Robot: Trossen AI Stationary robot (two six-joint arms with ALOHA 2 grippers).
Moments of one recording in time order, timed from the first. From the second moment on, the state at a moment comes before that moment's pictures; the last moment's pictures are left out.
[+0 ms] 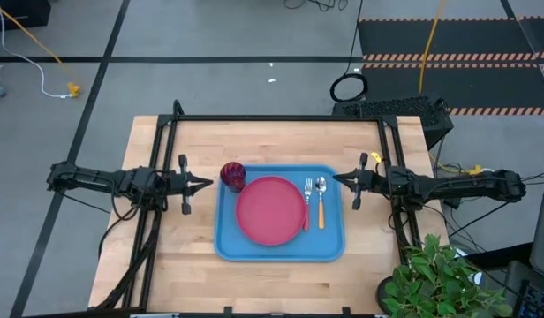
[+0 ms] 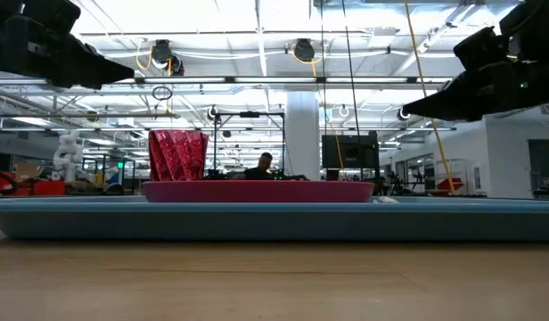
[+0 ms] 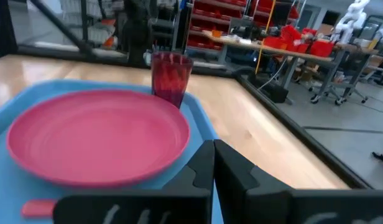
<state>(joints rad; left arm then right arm) -0.14 0.25 0.15 -0.01 -0.28 0.22 -0.07 0.50 0.02 0.38 0.15 -0.16</state>
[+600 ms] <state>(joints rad) -0.07 0.23 0.03 0.09 -0.23 0.20 -0.07 0.38 0.02 0.35 0.15 -0.14</state>
